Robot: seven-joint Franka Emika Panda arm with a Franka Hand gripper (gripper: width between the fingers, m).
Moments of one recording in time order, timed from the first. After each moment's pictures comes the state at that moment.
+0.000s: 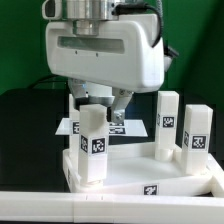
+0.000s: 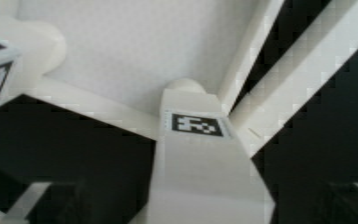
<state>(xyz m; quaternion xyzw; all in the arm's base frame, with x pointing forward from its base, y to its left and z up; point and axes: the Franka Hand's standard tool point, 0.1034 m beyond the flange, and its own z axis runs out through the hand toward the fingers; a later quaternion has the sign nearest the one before) 0.638 -0.051 0.125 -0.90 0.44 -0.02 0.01</state>
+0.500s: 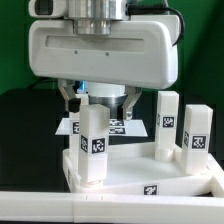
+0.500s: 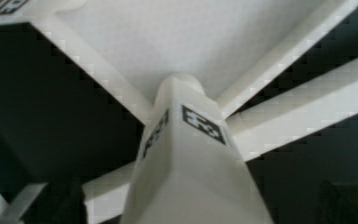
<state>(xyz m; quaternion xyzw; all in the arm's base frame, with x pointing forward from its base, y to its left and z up) 0.639 -0.051 0.125 -0.98 0.20 -0.03 0.00</state>
